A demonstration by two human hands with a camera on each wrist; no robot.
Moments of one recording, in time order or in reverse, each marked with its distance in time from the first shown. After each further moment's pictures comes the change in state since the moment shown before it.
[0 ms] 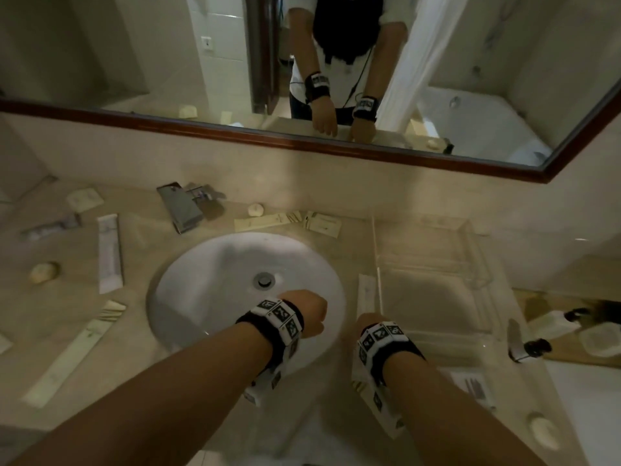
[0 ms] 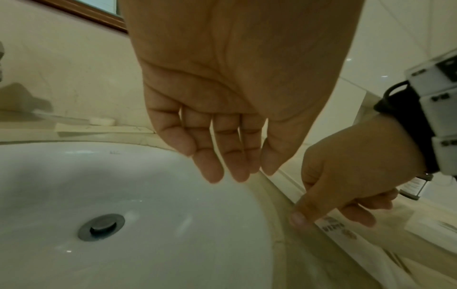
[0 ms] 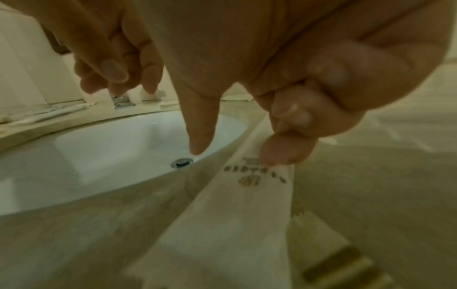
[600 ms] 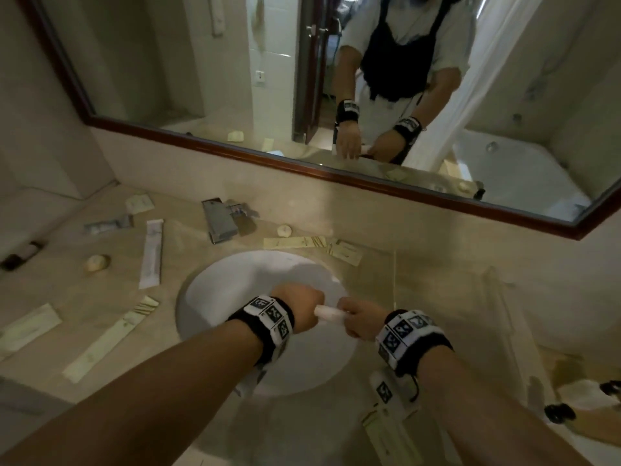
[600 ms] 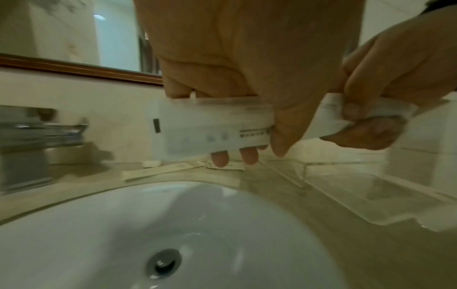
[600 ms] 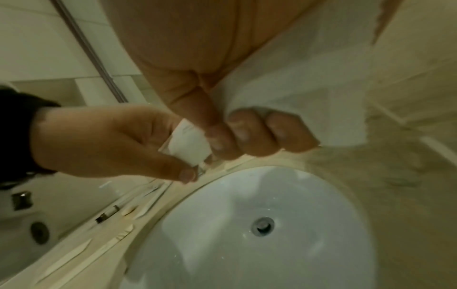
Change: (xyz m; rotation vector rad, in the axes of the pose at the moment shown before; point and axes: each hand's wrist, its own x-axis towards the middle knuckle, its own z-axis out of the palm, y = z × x) left_hand -0.035 -0.029 -0.028 0.004 0.271 -0.092; right_hand 0.001 -0.017 -0.073 0.478 0.012 -0.377
